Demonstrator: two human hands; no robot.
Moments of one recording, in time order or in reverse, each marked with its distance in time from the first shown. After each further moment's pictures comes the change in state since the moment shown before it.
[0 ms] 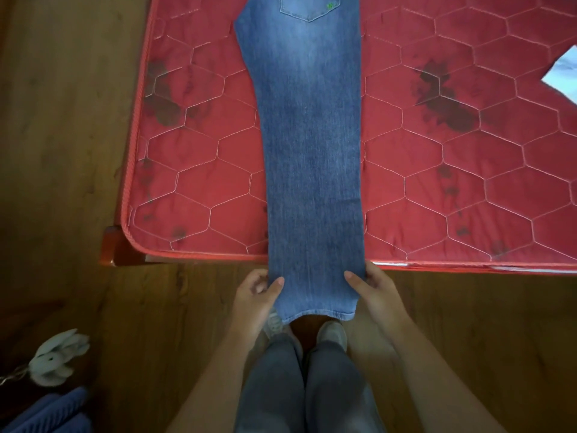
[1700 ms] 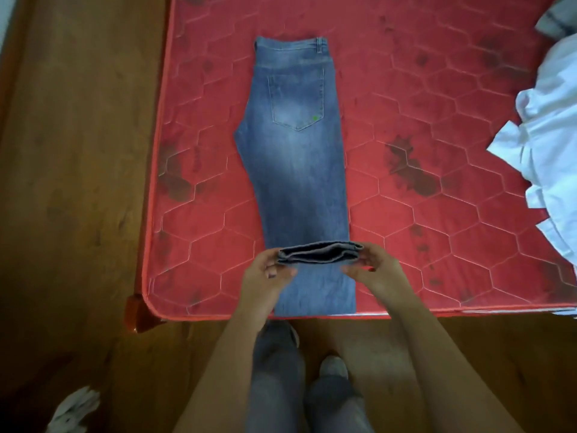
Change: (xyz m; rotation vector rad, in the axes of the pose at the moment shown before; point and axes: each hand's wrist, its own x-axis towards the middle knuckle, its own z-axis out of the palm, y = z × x) left_hand 0.033 0.167 0.013 0.015 -0.113 0.147; right_hand 0.031 -0.155 0.015 -0.358 0.049 -0.154
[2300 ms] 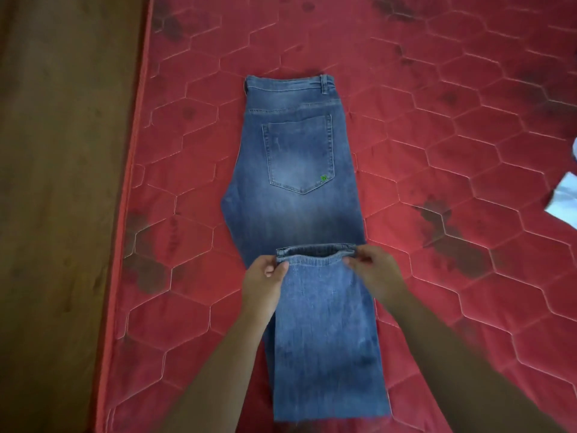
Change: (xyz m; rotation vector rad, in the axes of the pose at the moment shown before) left_hand 0.217 0.032 0.021 0.207 0.106 -0.010; right_hand 0.226 -0.022 0.019 -0.254 0.062 -0.009
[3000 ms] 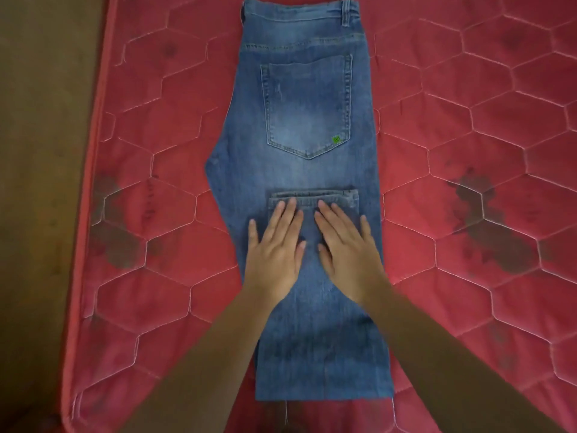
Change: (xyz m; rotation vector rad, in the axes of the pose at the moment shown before) left_hand 0.051 -0.056 0.035 1.044 0.075 0.790; right_hand 0.036 0.038 0.059 -0.744 0.124 -0.714
